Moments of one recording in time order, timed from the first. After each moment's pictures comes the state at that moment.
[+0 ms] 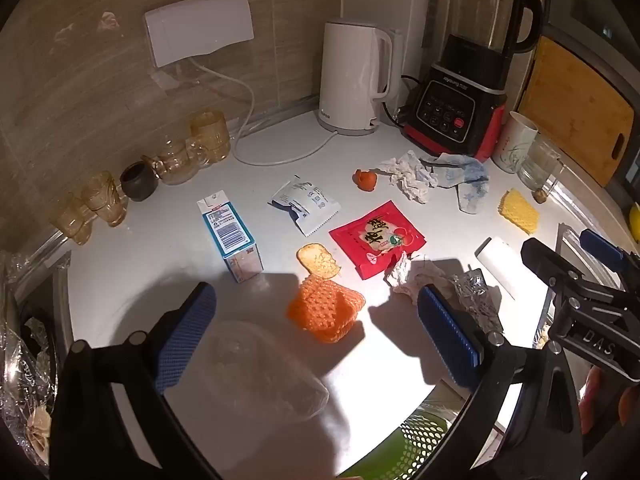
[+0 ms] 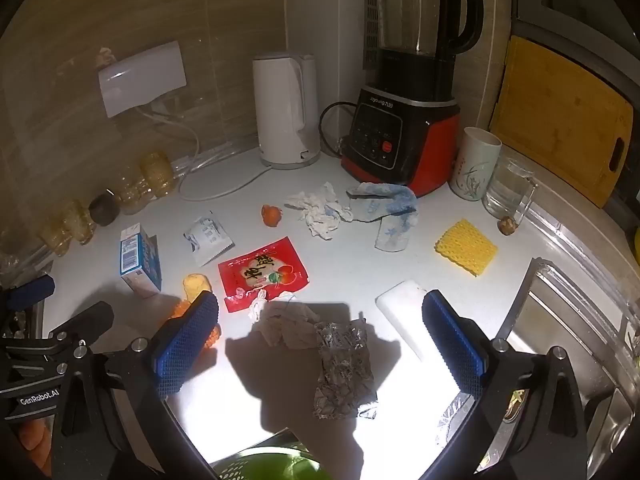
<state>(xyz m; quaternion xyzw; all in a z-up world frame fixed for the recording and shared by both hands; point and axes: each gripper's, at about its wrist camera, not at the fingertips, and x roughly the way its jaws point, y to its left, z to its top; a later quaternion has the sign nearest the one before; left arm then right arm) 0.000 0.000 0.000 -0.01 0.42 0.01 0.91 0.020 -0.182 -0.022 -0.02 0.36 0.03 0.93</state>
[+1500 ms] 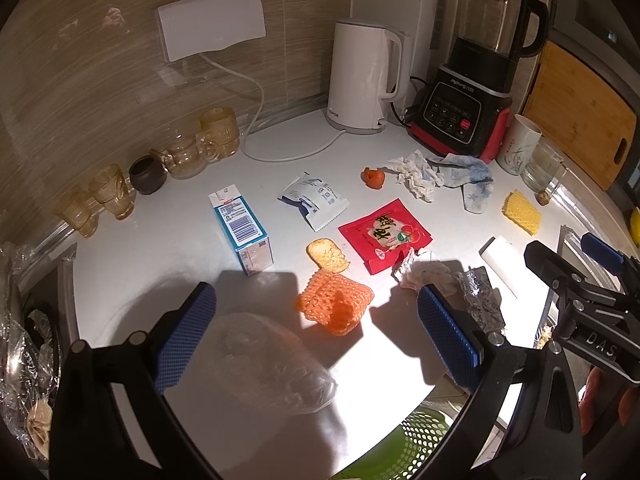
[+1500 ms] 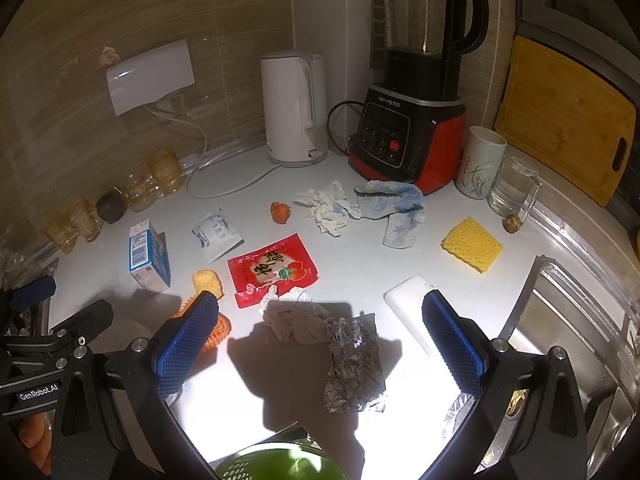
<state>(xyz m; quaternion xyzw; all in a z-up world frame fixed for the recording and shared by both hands) -0.008 0.008 0.001 -0.01 0.43 0.01 0.90 0.014 -0.174 -0.020 -0.03 0.36 0.04 0.93</state>
